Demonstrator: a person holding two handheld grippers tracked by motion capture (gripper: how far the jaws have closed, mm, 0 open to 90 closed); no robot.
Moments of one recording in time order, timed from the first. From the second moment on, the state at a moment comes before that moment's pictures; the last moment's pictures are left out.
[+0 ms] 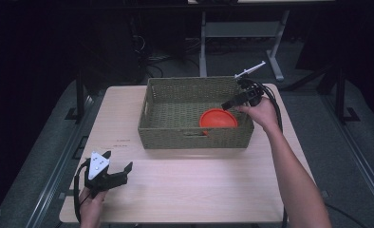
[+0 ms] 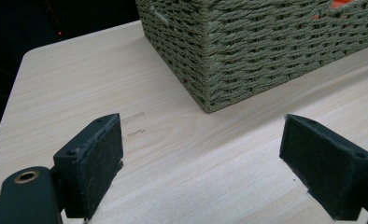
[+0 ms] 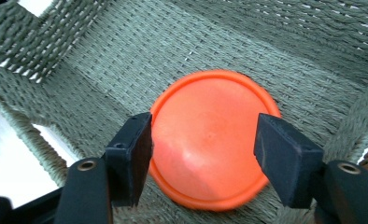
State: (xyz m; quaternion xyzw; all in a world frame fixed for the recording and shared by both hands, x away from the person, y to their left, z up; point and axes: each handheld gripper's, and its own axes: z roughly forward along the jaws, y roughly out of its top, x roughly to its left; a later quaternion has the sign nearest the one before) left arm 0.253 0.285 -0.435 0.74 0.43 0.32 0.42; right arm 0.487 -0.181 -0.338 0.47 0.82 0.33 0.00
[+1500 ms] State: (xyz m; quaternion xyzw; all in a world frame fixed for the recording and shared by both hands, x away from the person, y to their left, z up) left arm 0.253 0.285 -0.434 0.74 0.43 0.32 0.41; right arm 0.418 -0.224 -0.304 0.43 0.82 0.38 0.01
